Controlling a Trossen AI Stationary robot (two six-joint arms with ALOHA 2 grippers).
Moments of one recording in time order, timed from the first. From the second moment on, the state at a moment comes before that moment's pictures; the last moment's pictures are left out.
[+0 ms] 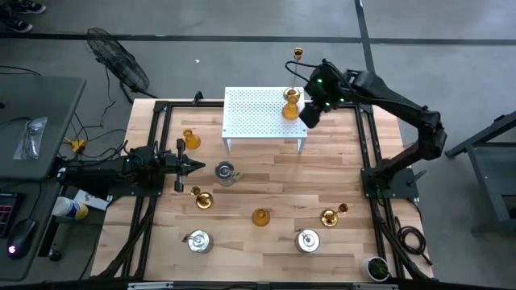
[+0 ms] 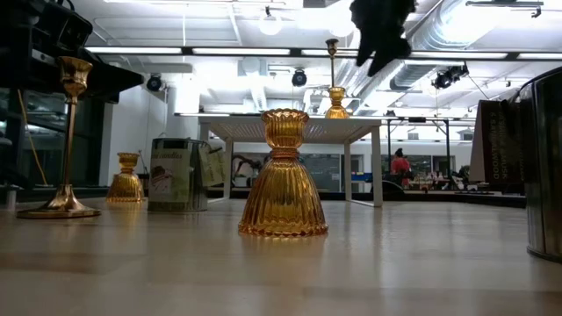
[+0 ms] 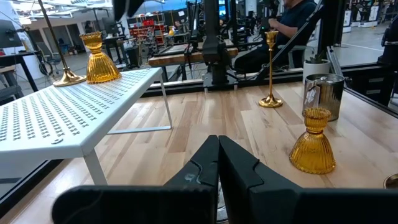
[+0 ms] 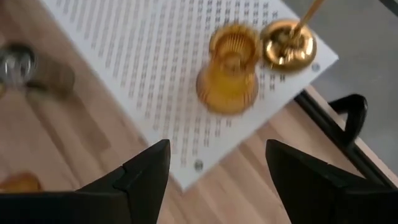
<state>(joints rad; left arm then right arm) 0.04 0.02 0.02 0.00 -0.02 0.13 -0.52 1.48 1.64 -1.16 0.02 0.16</state>
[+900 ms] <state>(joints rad) 0.04 0.02 0.02 0.00 -0.02 0.13 -0.17 0.74 0.99 -1.23 0.02 0.14</state>
